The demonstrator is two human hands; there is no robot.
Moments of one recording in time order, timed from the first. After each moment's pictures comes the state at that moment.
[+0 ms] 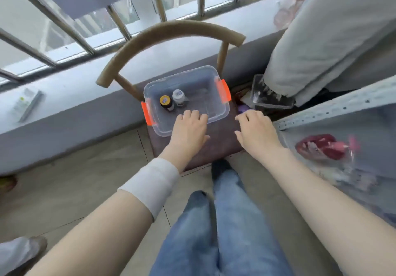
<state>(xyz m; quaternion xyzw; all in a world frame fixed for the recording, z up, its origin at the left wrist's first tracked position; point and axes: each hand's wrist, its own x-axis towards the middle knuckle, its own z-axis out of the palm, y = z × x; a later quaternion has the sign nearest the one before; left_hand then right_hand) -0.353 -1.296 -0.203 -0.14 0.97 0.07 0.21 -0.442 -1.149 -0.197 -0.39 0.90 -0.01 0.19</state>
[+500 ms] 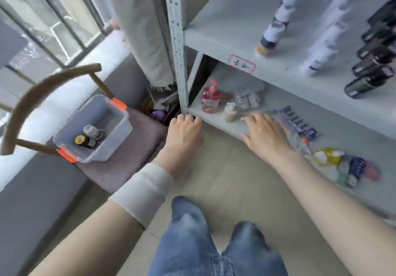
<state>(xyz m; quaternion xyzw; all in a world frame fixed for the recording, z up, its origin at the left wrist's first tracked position) -0.273 -1.016 -0.068 0.18 0.97 0.00 0.15 -0.247 -0.825 -0.056 -0.04 0.99 -0.04 0.09</state>
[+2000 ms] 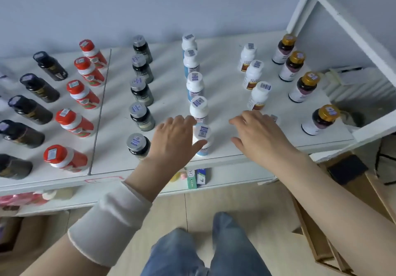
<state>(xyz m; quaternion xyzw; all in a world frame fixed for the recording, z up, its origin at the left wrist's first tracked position) -0.137 -0.253 0.021 0.42 0.90 0.07 0.09 -0.023 -0.111 0.031 0.17 0.98 0.00 0.06</state>
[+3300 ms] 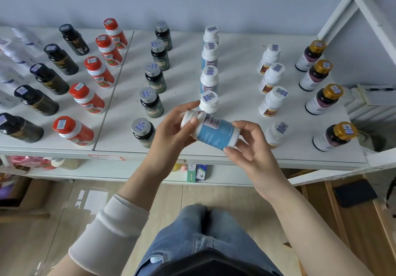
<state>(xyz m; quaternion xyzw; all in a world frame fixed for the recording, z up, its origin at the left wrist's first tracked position) -0.113 -0.268 0.018 0.18 0.58 0.73 0.29 0.003 -0.134 0.006 0.14 0.61 -0.77 -0.11</state>
